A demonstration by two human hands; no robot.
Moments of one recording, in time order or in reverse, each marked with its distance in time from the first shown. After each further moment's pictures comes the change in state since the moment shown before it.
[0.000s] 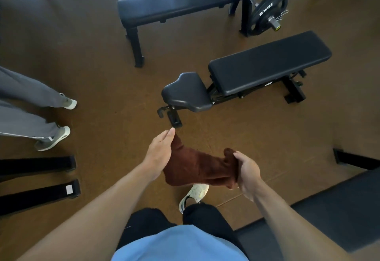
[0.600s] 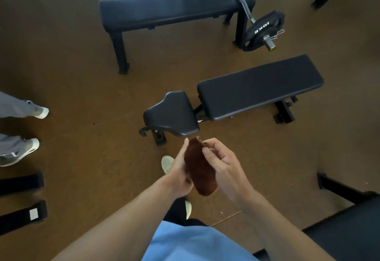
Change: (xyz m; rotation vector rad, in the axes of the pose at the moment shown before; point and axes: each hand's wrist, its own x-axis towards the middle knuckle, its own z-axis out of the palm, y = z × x) left_hand 0.131 0.070 0.114 -0.599 -0.401 -0.390; right_hand 0.037 -0.174 0.069 -0.493 -0.458 -0.522
